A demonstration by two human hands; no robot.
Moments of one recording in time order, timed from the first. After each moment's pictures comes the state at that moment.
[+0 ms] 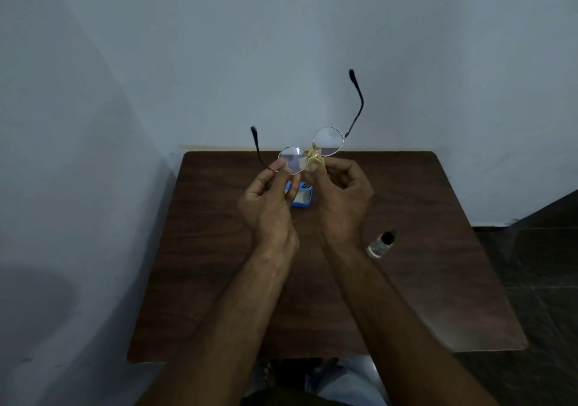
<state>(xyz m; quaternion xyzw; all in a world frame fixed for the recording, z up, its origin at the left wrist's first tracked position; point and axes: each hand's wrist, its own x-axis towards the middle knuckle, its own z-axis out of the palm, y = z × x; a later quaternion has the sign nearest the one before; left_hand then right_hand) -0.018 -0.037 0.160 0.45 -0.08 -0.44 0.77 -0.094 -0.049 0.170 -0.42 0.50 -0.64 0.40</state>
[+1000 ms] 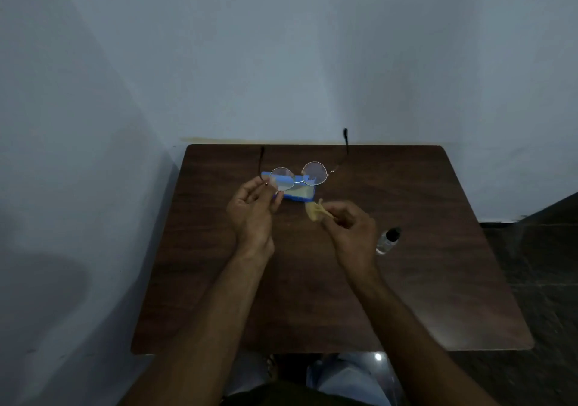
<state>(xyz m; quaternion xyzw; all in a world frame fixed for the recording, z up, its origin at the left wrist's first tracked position) 0.020 -0.039 0.102 0.52 -0.11 -0.44 0.72 -0.141 -0.033 0.086 -0.53 0.53 -0.50 0.45</state>
